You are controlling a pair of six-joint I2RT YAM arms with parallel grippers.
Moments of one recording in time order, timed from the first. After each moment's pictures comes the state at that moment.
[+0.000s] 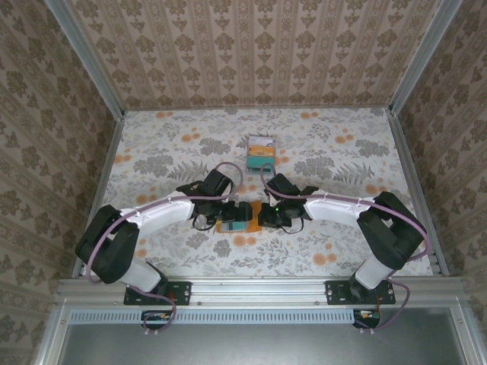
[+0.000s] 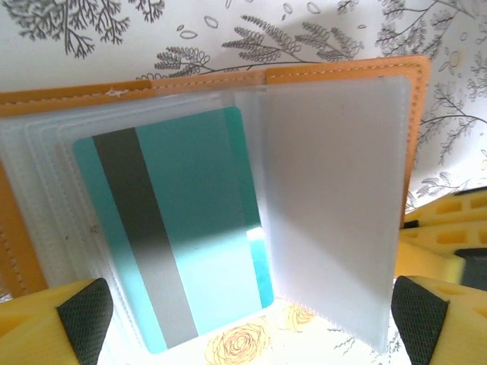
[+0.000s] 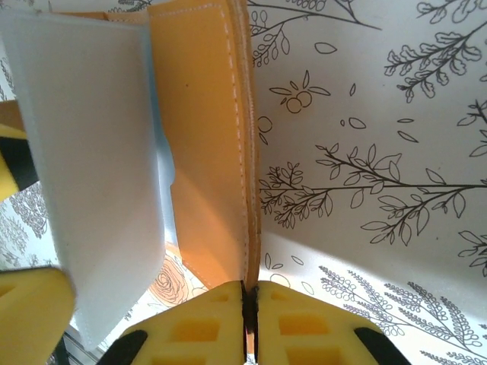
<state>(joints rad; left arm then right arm) -0.73 1.47 0.82 -0.46 0.30 -0.65 0.71 1.63 0.87 -0.35 -0.32 0.79</state>
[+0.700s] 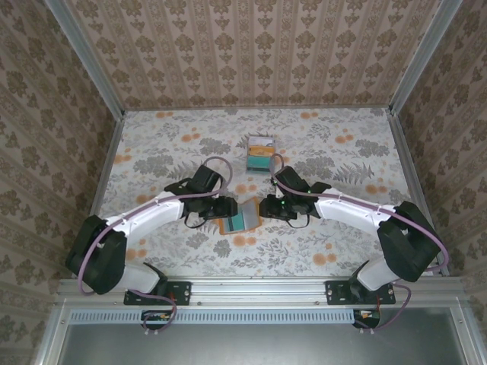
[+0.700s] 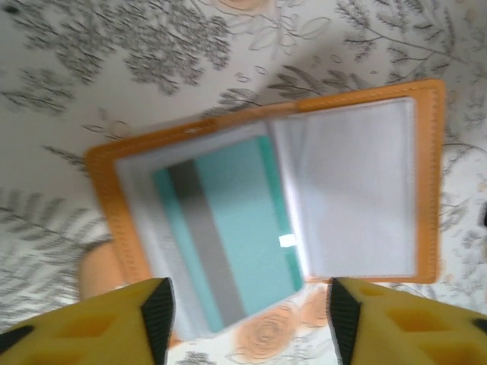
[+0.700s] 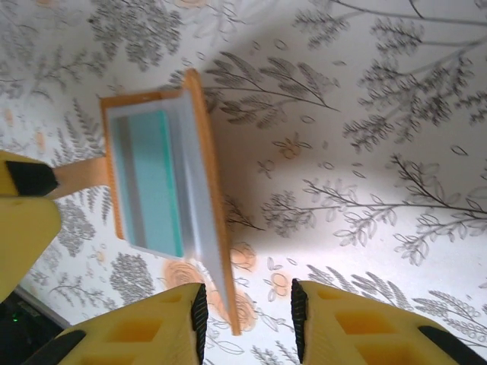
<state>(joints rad) -0.65 1.39 0.81 -0.52 0.25 -0.61 0.68 1.50 0.90 -0.41 -0.25 0.77</state>
